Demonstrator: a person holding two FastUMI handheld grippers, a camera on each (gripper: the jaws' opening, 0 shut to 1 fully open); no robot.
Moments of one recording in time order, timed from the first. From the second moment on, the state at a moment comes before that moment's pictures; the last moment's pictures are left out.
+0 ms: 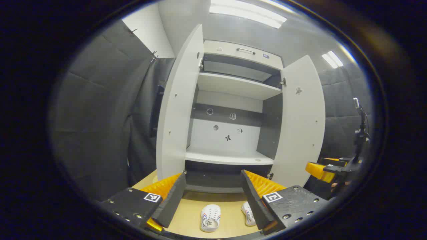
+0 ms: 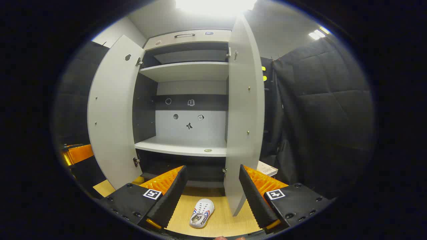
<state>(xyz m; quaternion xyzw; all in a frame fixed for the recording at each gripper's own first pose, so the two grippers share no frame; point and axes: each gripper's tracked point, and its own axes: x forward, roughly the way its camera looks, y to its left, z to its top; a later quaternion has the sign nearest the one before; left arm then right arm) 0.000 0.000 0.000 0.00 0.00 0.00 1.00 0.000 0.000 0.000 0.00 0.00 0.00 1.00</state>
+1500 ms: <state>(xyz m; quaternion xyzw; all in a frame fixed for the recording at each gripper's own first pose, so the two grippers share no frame) -0.051 0.064 -0.057 0.01 0.08 0.06 1.00 0.035 0.086 -0.148 0.01 0.24 0.08 0.97</state>
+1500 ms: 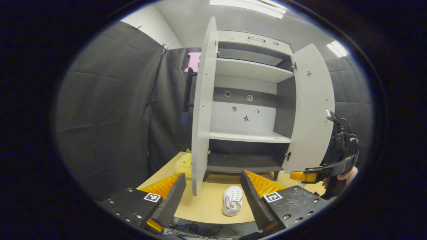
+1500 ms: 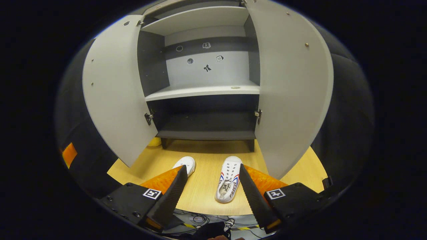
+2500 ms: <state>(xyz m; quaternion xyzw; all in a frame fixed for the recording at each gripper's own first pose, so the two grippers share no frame) 0.037 0.014 -0.093 0.02 0.17 0.02 0.99 0.142 0.100 -0.362 0.01 0.47 0.07 0.88</state>
